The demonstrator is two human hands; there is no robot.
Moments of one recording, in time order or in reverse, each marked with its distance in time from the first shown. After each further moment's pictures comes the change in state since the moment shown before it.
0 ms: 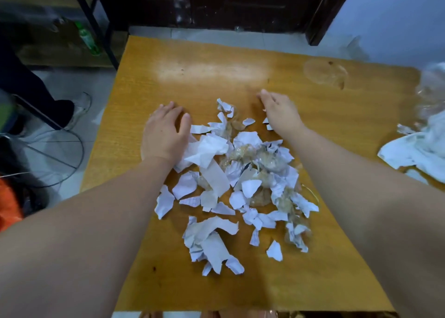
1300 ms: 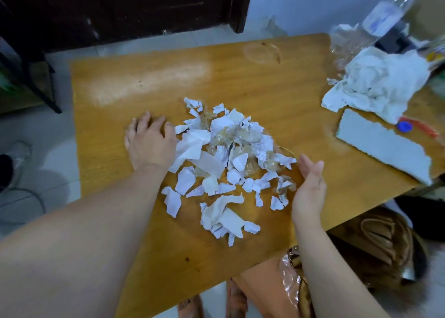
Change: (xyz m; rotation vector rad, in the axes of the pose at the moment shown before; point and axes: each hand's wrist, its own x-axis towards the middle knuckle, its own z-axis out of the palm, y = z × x) left_hand -0.003 -0.002 -0.004 0.016 -0.115 0.057; right_hand -0.232 0.012 0.049 0.669 0.890 0.568
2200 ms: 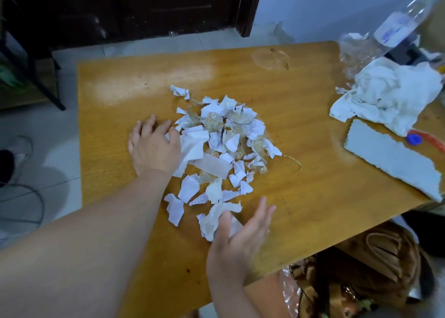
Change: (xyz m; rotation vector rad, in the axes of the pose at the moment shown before) left_hand 0.000 -0.001 0.001 -0.006 0.025 -0.002; right_hand -0.139 0.030 0.072 -0.318 -0.002 -0.134
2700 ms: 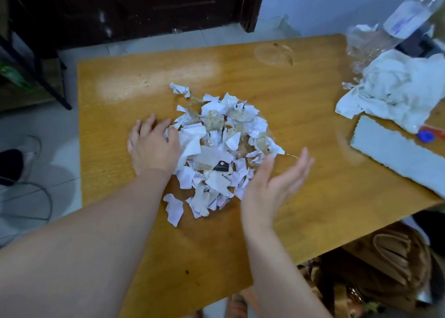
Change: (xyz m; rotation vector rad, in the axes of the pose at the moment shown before) left_hand 0.001 -0.002 0.002 -0.025 0.009 -0.010; right_hand 0.103 -0.025 0.002 0.140 0.208 -0.113
